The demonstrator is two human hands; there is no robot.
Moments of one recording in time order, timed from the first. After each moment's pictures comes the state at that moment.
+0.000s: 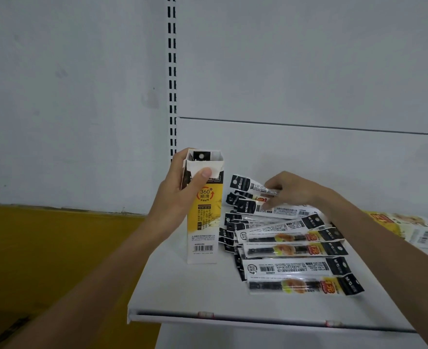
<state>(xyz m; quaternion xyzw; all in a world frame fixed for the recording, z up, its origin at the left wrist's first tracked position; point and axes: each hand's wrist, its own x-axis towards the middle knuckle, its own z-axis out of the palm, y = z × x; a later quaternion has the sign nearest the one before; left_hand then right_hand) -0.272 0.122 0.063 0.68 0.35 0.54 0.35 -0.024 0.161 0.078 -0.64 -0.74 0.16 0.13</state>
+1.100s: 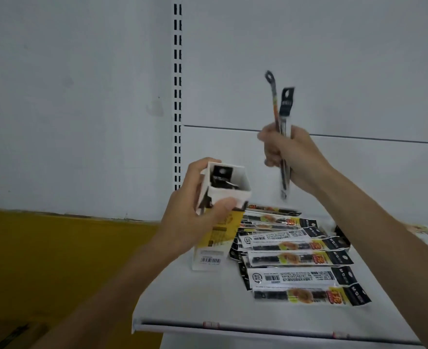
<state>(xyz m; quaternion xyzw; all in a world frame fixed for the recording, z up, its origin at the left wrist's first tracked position) -0.273 0.104 0.064 0.75 0.27 0.53 0.29 -0.088 0.117 0.145 -0.43 -0.61 0.31 0.58</state>
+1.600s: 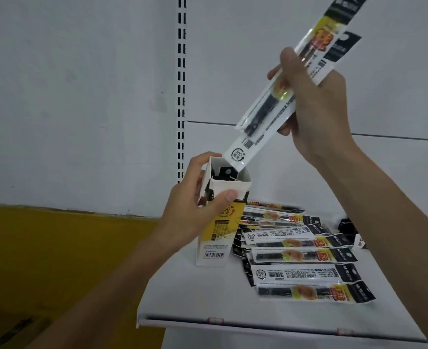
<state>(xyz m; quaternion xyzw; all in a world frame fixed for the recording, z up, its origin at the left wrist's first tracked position) -0.277 0.106 0.065 0.74 0.26 0.53 0.31 -0.123 0.084 0.185 -0.31 -0.61 0.19 0.71</state>
